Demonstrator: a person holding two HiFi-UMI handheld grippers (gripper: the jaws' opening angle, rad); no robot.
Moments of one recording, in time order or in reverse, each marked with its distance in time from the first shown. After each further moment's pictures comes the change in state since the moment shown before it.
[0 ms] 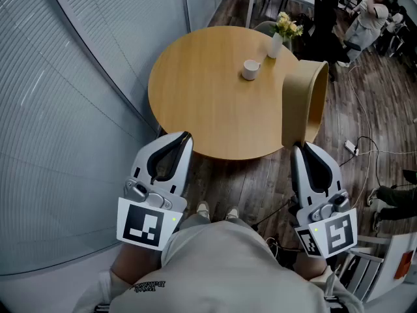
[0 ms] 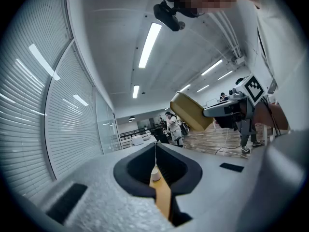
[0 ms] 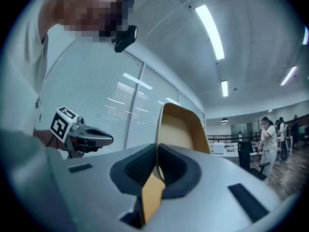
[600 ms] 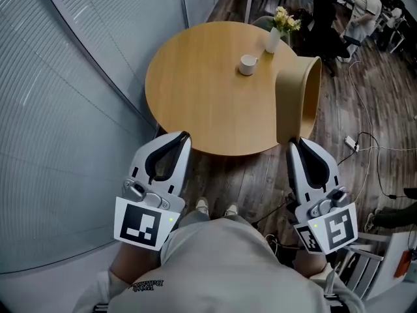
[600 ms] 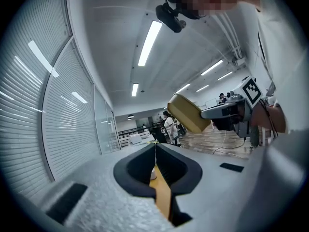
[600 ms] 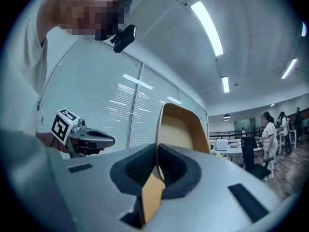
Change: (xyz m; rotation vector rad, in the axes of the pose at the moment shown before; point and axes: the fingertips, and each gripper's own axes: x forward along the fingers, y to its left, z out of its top) left arm 0.007 -0.011 -0.005 -0.016 0.014 -0.017; right arm 0.002 -0.006 -0.010 0.045 0.006 0.035
